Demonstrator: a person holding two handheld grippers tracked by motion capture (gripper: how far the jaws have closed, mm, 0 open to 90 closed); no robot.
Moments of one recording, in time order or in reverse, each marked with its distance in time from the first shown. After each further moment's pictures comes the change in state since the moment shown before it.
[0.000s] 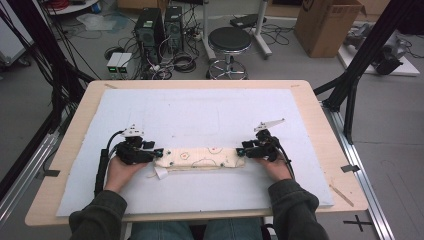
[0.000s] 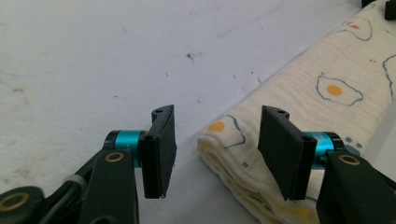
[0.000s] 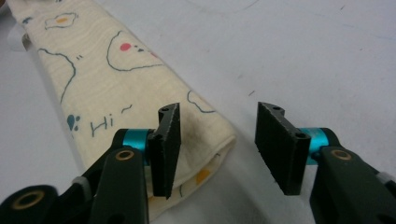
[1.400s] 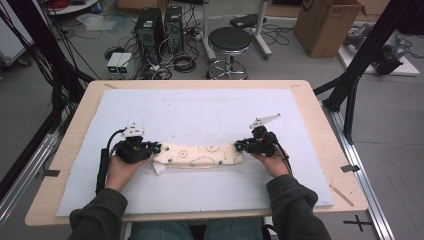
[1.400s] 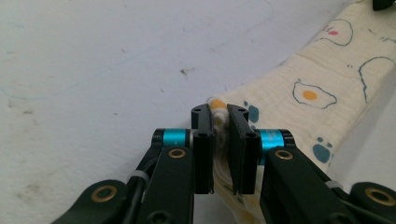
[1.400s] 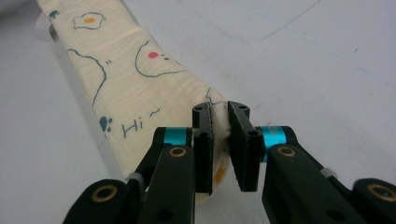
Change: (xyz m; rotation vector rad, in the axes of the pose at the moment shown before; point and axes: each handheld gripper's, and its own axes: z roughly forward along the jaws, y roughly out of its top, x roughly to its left) left arm -0.005 0.009 -0.009 -0.061 0.033 0.048; right arm 0.011 0.023 -0.004 0.003 0.006 -0.088
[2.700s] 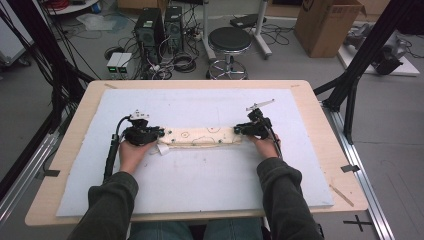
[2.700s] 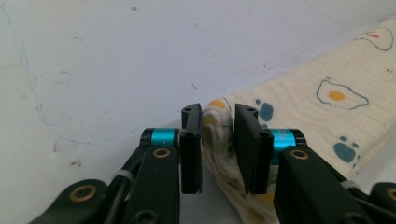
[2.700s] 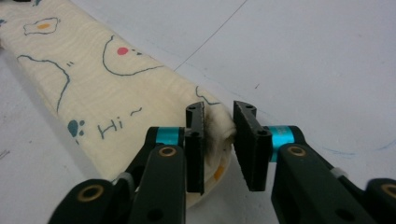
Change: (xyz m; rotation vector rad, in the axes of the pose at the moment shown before) left arm 0.037 0.018 0.047 -0.012 0.110 -0.117; right arm -0.051 0.026 0.031 0.012 -0.135 0.121
